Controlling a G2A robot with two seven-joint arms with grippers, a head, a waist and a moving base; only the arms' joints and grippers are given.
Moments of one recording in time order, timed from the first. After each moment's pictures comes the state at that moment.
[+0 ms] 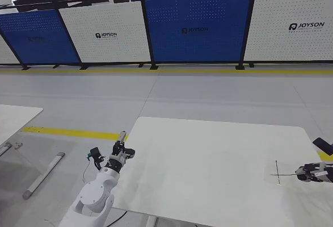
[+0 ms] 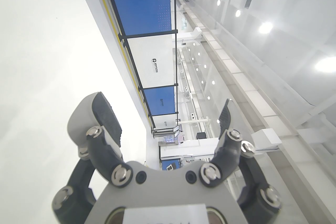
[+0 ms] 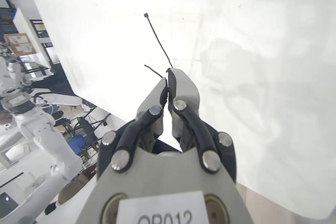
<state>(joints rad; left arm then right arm) 1.73 -1.15 -1.60 -1.80 -0.42 0.00 0.00 -0.84 -0.76 1.13 -1.12 -0.12 0.12 1.29</state>
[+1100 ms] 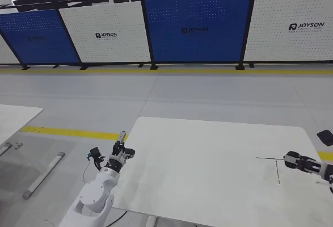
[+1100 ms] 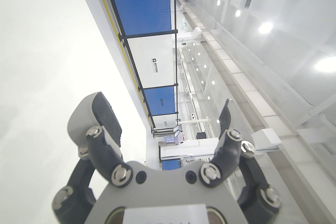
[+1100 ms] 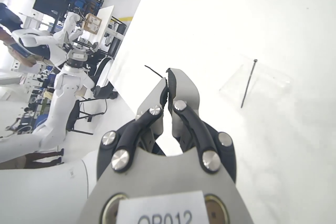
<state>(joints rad) 1.73 -1.15 -1.60 -1.80 -0.42 0.00 0.00 -1.19 -0.72 1.36 -1.51 0.07 -0.26 1.00</state>
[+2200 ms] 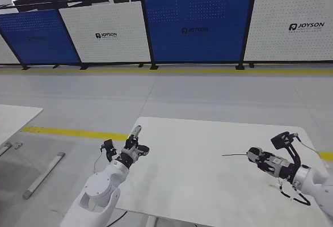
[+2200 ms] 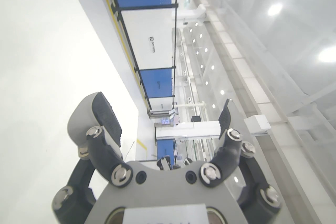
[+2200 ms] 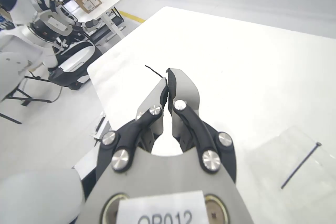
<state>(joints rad) 1.66 -1.15 -1.53 -1.93 -0.46 0.24 -0.10 -1.16 -0.78 1.11 -1.72 -0.35 -0.34 0.59</state>
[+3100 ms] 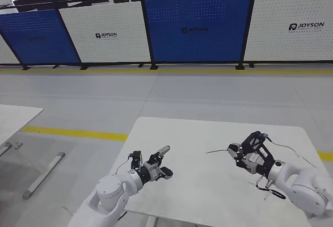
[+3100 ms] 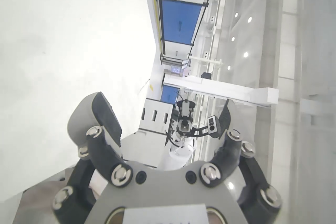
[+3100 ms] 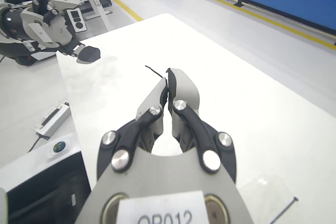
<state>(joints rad) 1.65 -1.10 -1.40 -1.91 -0.58 0.34 -0.36 -1.04 -0.84 0.91 -1.78 -0.68 -0.34 0.44</state>
